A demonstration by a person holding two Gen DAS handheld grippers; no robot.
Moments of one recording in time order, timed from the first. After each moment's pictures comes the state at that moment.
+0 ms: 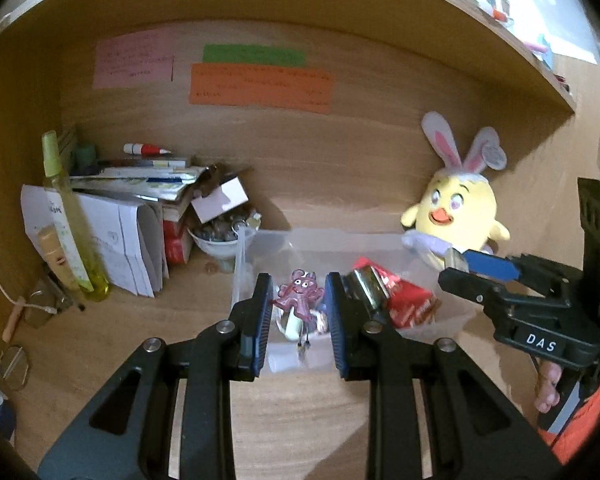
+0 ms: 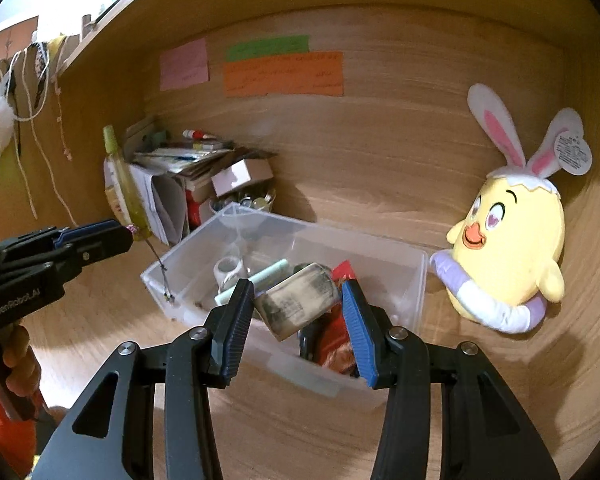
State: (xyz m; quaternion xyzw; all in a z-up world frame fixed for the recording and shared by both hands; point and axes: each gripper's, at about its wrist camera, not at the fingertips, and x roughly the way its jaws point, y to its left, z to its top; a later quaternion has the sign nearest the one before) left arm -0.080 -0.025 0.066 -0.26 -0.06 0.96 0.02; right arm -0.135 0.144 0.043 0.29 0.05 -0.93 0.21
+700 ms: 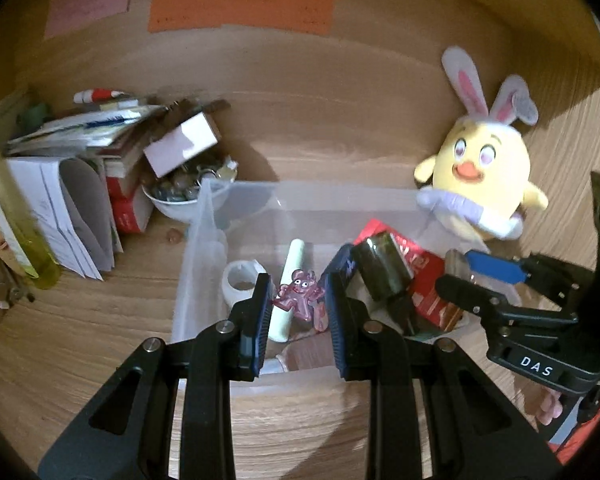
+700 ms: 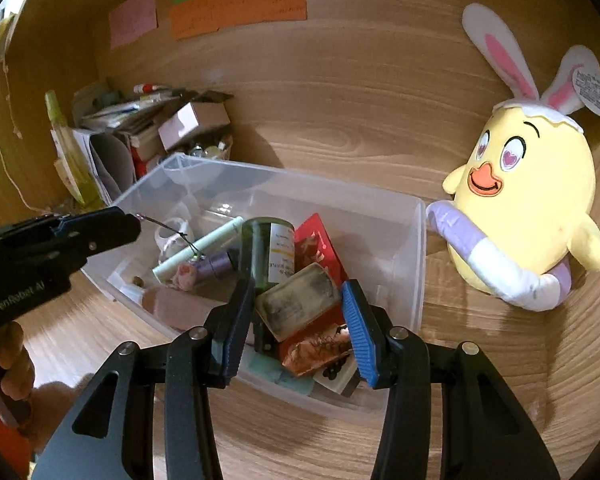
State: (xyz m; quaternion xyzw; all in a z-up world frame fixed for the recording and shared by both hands) left arm -0.152 -0.011 0.008 -0.35 -0.05 0.94 0.05; right arm -0.184 0.148 -0.011 0.36 0.06 -0.92 0.17
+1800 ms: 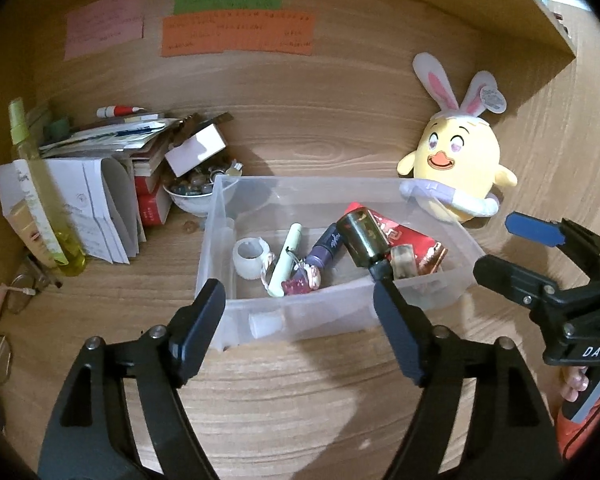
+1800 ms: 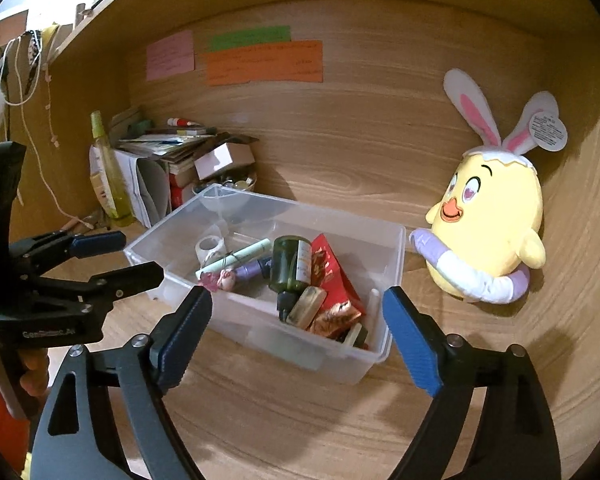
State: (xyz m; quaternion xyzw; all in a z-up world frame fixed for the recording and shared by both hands) left arm -0.088 -0.010 0.021 -0.32 -0.03 0.95 0.05; right arm -0.111 0.153 0.025 0.29 0.06 -0.94 0.18
